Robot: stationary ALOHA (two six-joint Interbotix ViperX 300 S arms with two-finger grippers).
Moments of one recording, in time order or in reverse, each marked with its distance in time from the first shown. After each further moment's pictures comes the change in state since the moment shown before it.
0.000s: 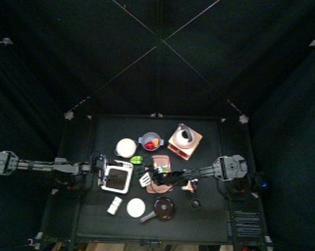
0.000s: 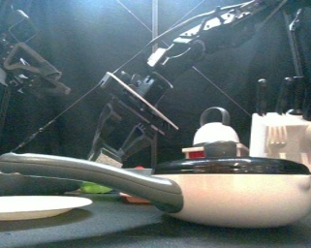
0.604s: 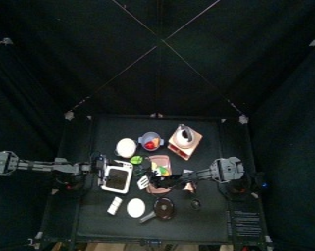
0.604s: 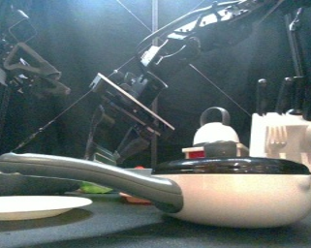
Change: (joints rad) left arm 0.000 -0.002 0.002 0.000 0.000 0.000; right arm 0.031 0.041 -0.054 -0.026 0.066 0.011
